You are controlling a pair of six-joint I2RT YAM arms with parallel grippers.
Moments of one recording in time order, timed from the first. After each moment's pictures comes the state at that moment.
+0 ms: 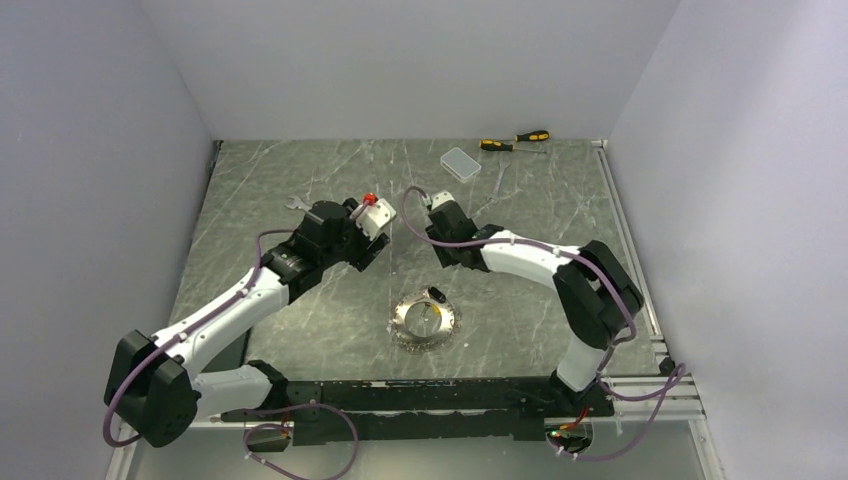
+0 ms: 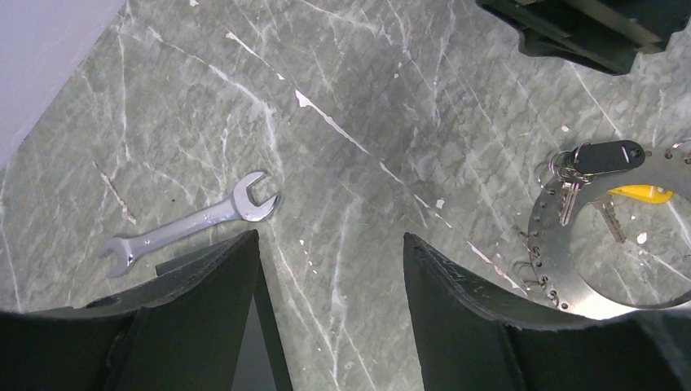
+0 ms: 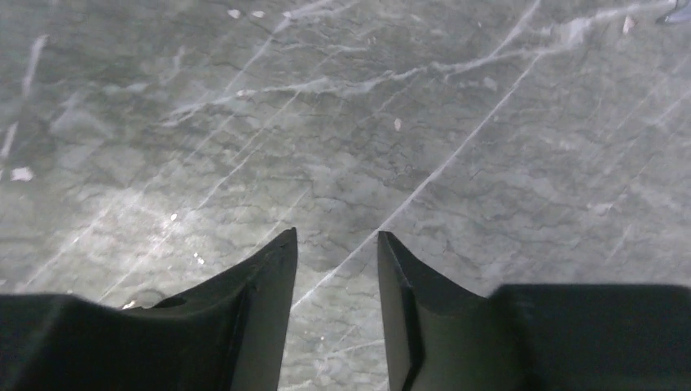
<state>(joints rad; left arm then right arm) -0.59 1.17 0.84 -0.18 0.01 0.34 0.71 1.74 1.07 -0.24 0.30 0.14</state>
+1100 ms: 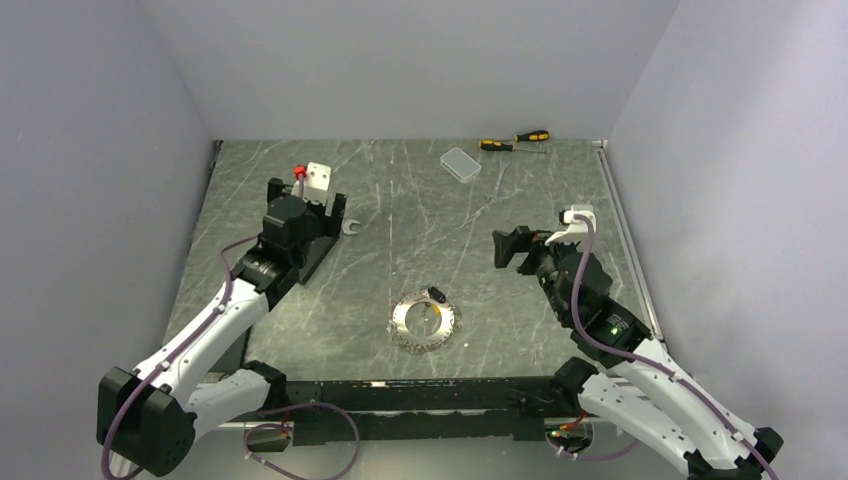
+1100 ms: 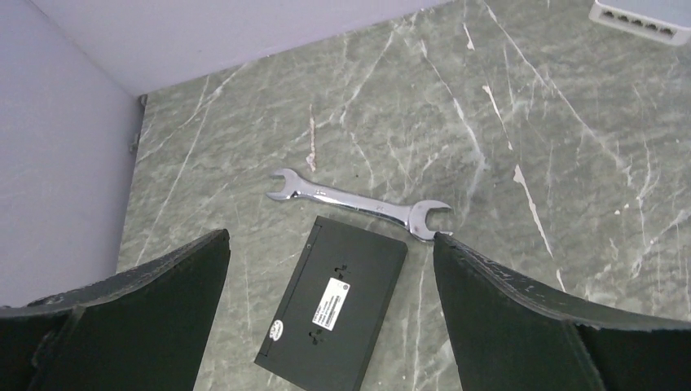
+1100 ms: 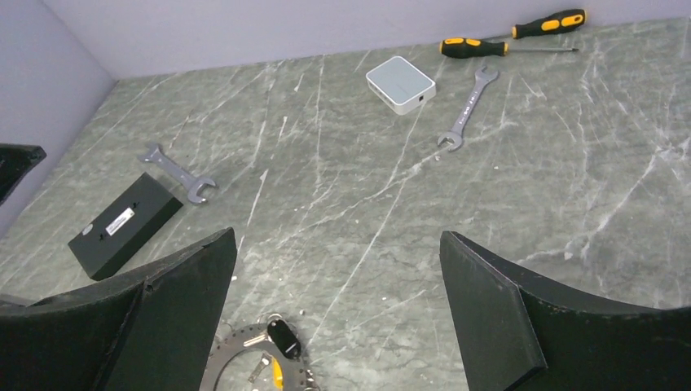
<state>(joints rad) -0.44 1.04 0.79 -0.01 -0.38 0.14 0.71 0.61 0.69 -0.19 0.48 0.33</state>
